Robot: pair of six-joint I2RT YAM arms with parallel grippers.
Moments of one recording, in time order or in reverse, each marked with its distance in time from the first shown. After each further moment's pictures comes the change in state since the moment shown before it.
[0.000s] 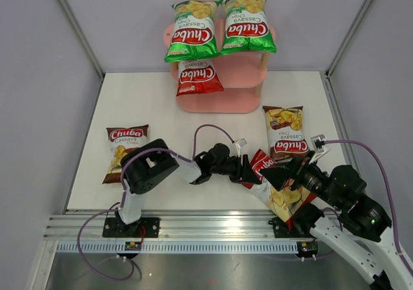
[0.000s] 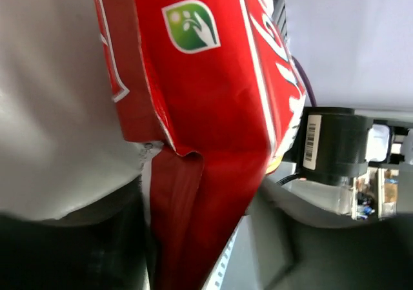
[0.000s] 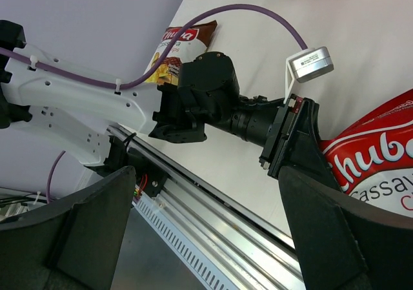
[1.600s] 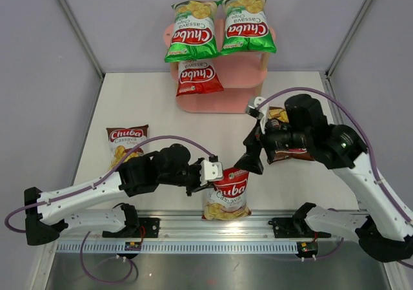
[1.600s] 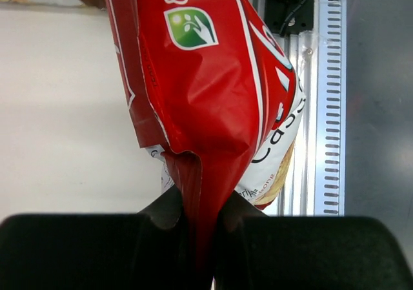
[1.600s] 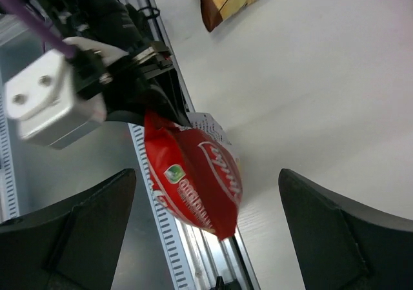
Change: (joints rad) left arm -0.171 -0.986 0.097 -1.252 -0.260 1.284; right arm 0.000 0.761 0.685 -0.288 -0.478 -0.715
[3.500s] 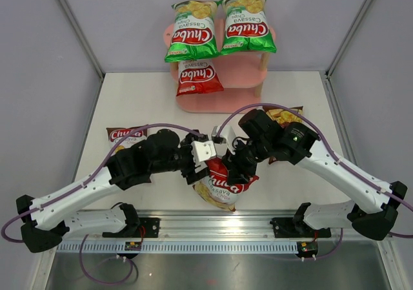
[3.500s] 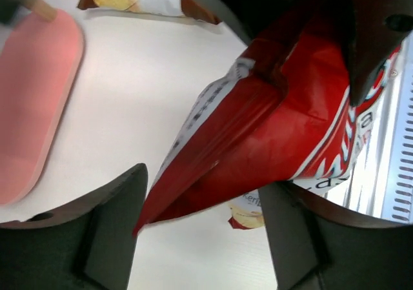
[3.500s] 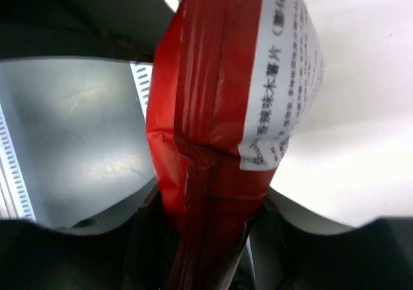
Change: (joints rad) left arm 0.119 -0.005 0.122 -0.054 -0.115 0.097; right arm 0.223 0.202 -0.076 -0.104 0.064 -0.089
